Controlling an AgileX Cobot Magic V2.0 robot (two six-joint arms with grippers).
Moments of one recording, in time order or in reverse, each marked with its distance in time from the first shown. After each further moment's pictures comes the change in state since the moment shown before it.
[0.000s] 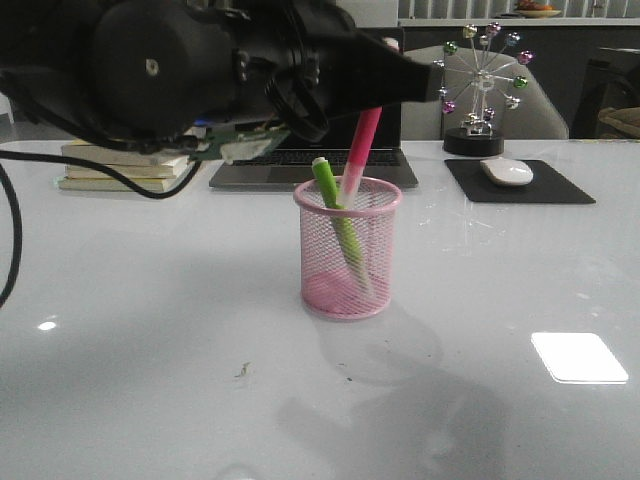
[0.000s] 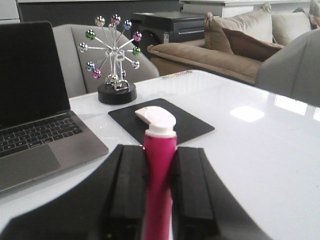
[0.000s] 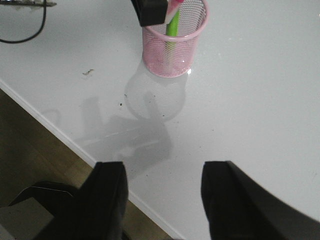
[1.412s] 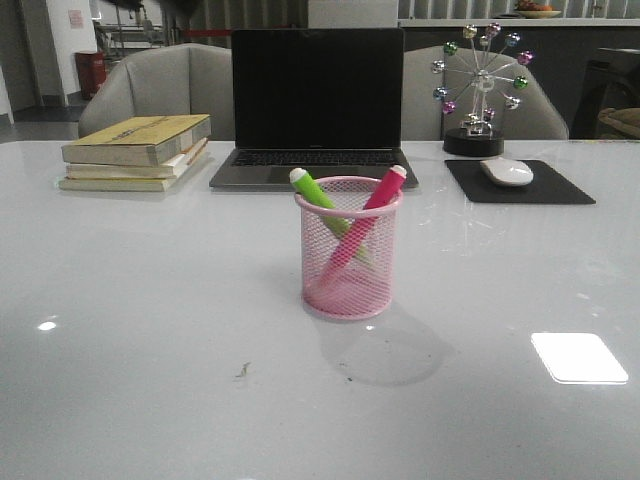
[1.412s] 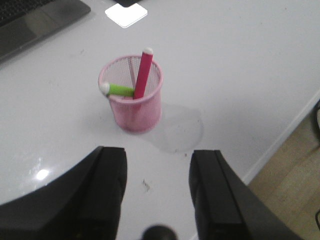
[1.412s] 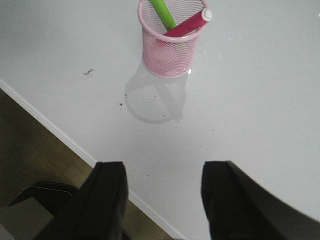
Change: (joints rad) left arm 0.000 -0.860 0.170 0.100 1.263 0.000; right arm 0.000 0.000 0.000 0.000 0.000 0.000
